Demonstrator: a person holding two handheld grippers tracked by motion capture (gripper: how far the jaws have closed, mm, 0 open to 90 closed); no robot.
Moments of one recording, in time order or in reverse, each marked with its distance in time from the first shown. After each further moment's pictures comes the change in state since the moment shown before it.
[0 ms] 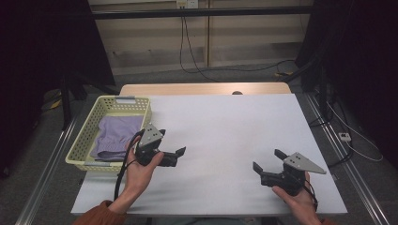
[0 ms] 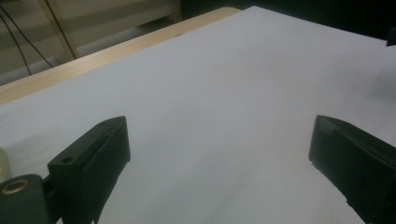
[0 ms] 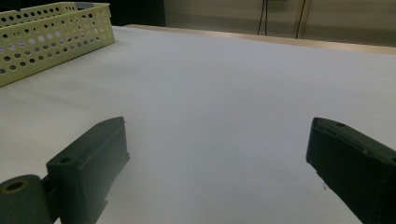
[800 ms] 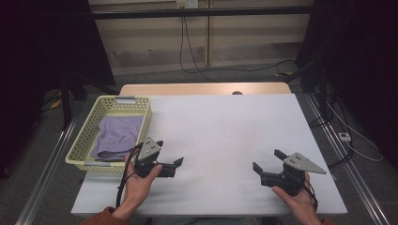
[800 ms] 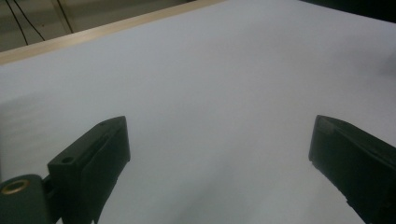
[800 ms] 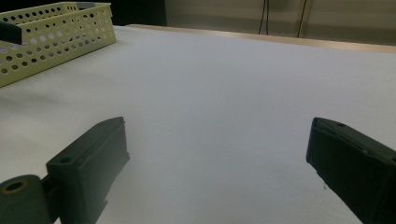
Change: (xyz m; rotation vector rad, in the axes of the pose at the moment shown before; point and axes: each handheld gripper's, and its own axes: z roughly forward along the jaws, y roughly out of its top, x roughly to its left) left arm -0.005 -0.040 -0.001 0.008 0.006 -0.052; right arm 0.000 0.000 0.000 0.000 0.003 0.002
